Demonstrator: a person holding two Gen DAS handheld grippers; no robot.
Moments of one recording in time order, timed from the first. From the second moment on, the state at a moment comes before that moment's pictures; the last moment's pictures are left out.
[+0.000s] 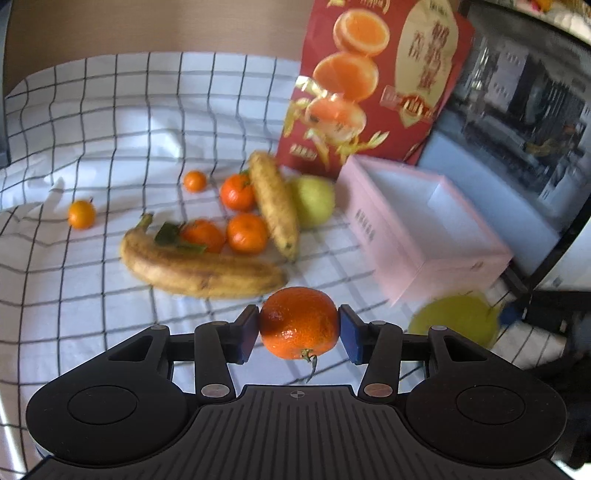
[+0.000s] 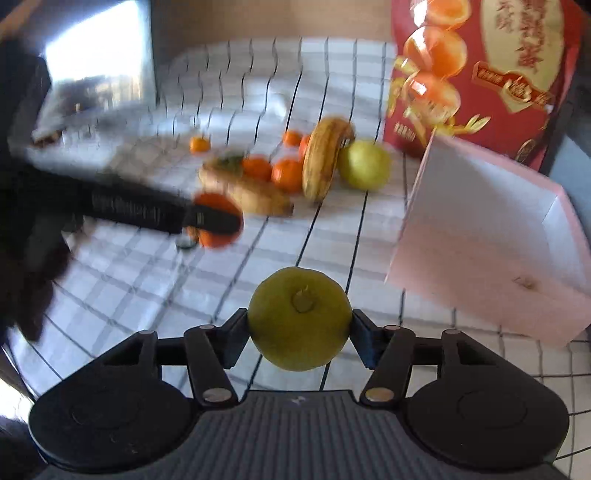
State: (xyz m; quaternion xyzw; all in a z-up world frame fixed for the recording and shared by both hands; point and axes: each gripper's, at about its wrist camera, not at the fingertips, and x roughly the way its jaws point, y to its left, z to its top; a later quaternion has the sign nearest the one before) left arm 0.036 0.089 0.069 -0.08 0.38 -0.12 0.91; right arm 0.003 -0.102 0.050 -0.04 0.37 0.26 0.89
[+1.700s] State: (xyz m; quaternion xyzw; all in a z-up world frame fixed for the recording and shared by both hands) left arm 0.266 -0.093 0.065 0.15 0.60 -0.22 0.76; right arm 0.118 -0.185 0.024 0.08 0.42 0.23 0.87
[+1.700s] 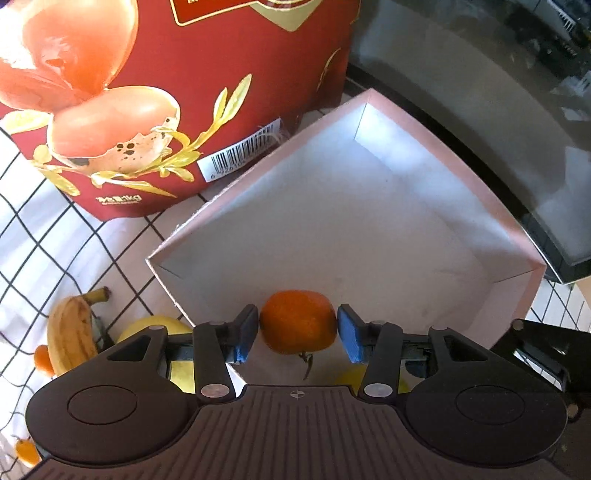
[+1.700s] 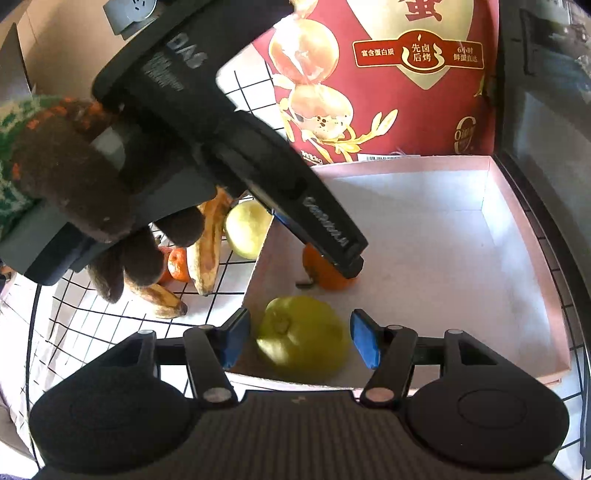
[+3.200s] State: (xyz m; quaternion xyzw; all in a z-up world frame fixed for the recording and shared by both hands) left arm -0.002 0.217 0.045 -0.26 0.40 0.03 0.88; right arm 0.240 0.009 0.042 -0.05 0.44 0.17 0.88
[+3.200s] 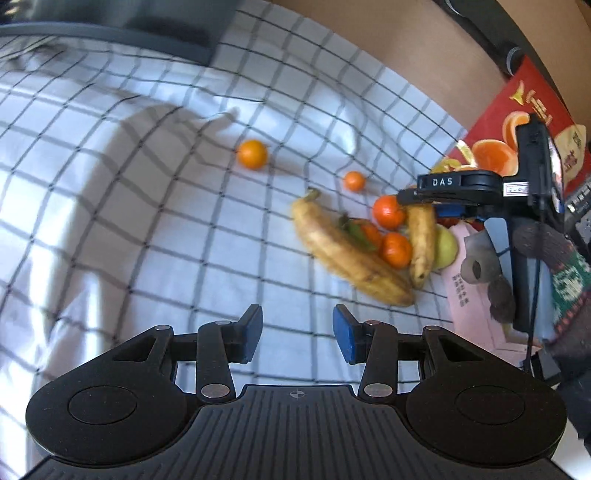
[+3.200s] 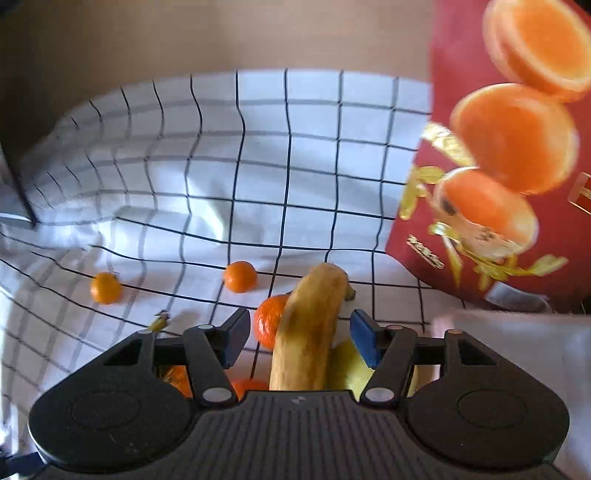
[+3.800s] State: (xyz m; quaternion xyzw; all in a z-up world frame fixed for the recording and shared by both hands) left arm 0.005 0.209 0.048 -0.25 0.40 -0.01 0.88; right arm 0.143 -0.022 0.114 -0.01 0.38 0.27 0.88
